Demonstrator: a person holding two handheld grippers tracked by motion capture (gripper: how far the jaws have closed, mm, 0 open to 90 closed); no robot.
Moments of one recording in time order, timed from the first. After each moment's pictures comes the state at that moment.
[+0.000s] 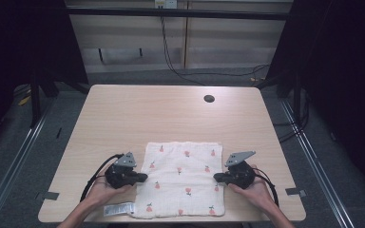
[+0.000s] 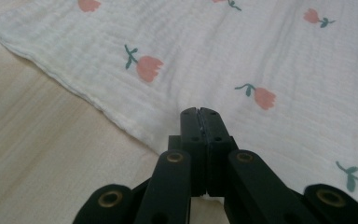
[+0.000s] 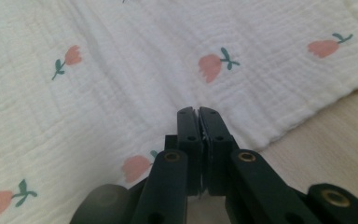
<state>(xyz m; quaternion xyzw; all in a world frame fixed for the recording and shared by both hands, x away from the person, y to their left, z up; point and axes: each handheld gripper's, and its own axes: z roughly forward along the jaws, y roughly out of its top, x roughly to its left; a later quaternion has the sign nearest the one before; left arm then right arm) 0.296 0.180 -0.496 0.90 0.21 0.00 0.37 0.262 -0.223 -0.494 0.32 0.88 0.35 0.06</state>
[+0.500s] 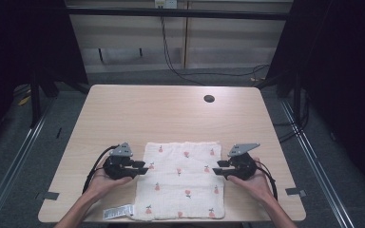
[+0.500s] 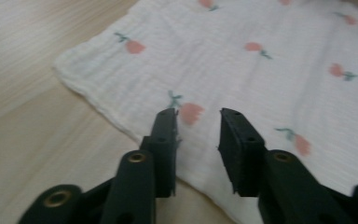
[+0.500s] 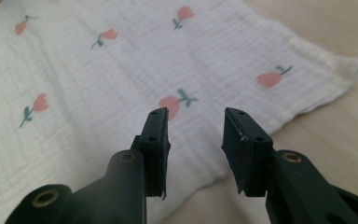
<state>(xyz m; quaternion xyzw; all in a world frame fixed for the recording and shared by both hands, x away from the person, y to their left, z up) 0.326 0.181 -0.488 0.87 0.27 0.03 0.40 0.287 -0.232 -0.477 0.35 0.85 0.38 0.09</state>
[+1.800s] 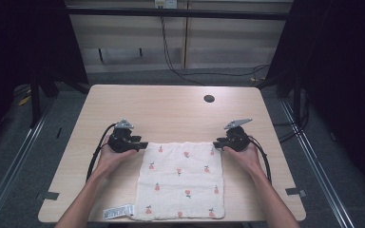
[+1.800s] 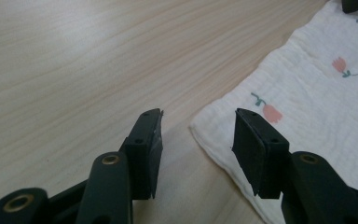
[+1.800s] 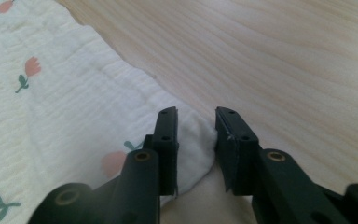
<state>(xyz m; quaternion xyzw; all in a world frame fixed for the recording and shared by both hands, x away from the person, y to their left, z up) 0.402 0.180 -0.495 0.84 0.35 0.06 0.41 0.379 -0.241 -0.501 0.41 0.83 0.35 0.11</state>
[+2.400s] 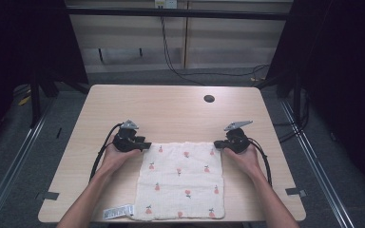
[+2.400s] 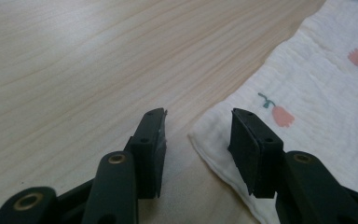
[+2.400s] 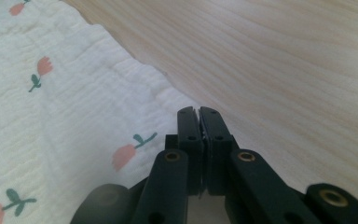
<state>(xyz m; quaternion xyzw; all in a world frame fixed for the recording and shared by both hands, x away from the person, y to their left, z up) 0.409 0.168 -0.504 0.85 0.33 0.06 0.40 0.372 -0.239 -0.503 0.42 0.83 0.36 0.10</state>
